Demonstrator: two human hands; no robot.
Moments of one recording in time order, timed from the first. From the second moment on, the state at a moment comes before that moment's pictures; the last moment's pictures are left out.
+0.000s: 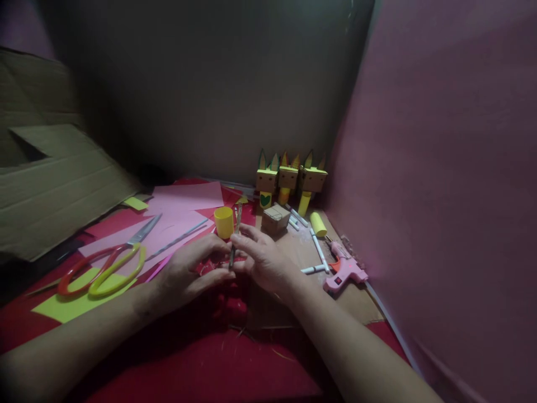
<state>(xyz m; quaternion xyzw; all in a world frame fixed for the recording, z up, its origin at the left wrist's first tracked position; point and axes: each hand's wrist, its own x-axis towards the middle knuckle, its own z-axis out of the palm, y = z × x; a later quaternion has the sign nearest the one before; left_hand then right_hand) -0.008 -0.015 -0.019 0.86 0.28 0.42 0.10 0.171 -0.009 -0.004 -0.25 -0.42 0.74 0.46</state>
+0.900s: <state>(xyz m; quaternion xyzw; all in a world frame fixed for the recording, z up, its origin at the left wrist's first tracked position) -0.201 -0.005 0.029 0.69 0.68 0.15 -0.21 0.182 -0.011 -0.010 -0.39 -0.55 0.66 0.33</state>
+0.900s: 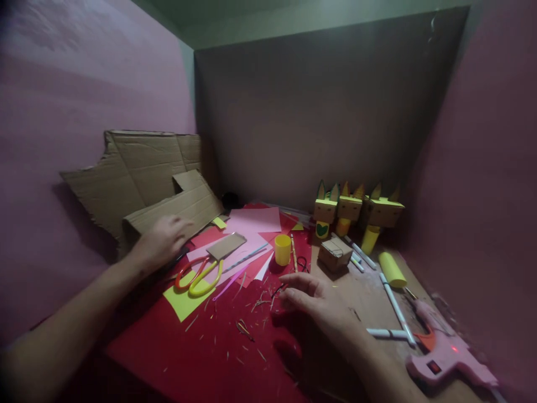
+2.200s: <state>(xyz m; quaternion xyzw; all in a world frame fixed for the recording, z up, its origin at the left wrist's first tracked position) -0.256 -0.029 0.157 0.38 0.86 0.19 -0.29 0.178 -0.008 -0.040 -0.40 -0.50 0.70 0.32</state>
